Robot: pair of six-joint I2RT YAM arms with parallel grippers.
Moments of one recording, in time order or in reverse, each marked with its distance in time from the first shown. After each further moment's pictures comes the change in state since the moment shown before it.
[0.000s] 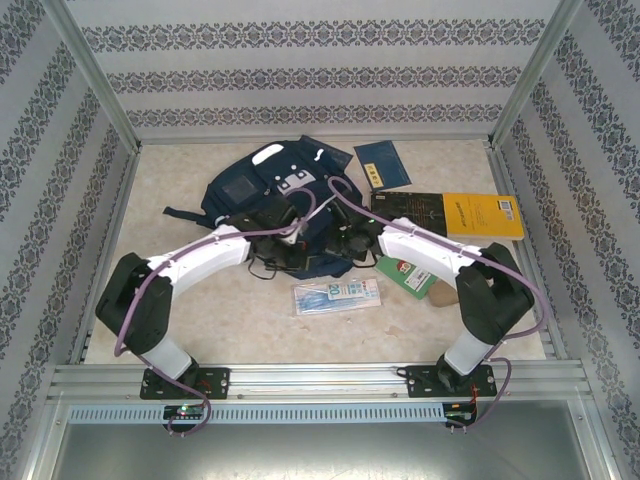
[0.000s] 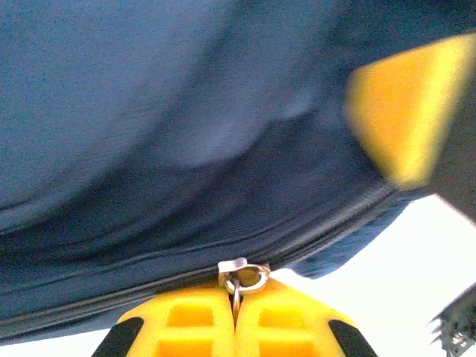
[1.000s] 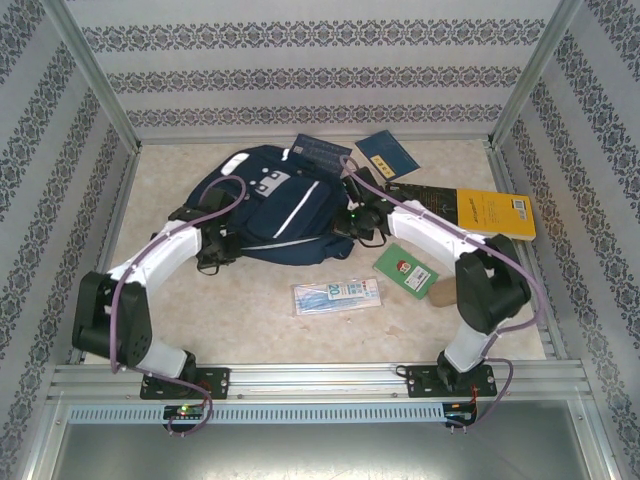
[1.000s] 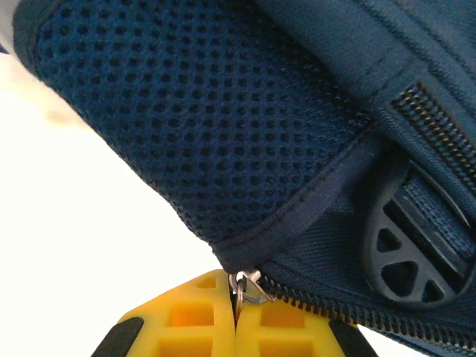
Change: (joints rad) left arm 0.362 -0.156 -0.114 -0.216 -0.322 -0.018; right arm -0.127 0.093 0.135 0.006 -0.134 -0.166
